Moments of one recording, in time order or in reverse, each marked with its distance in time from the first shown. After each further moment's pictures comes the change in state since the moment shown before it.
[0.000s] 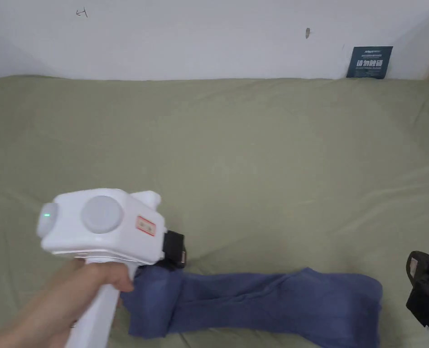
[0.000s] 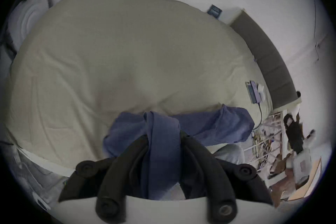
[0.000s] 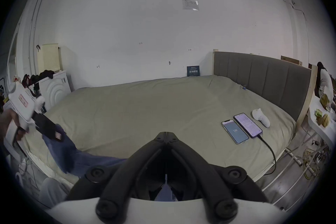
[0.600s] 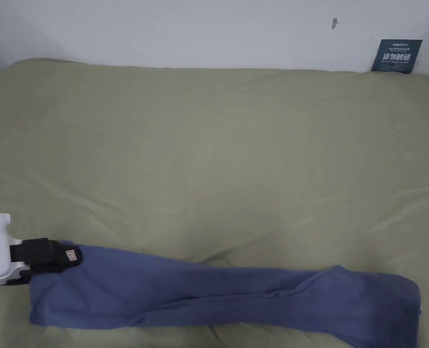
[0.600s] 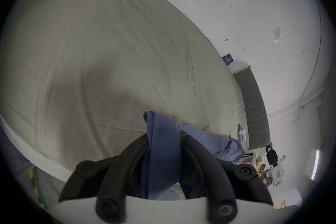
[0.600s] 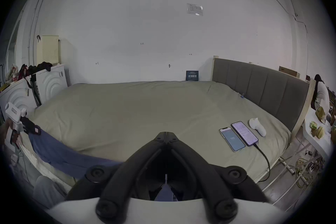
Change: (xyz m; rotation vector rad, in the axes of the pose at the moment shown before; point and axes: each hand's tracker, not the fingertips) left arm -0.265 -0.061 0.068 0.196 -0.204 0.430; right arm -0.029 0.008 -0.006 0.017 -0.032 0.082
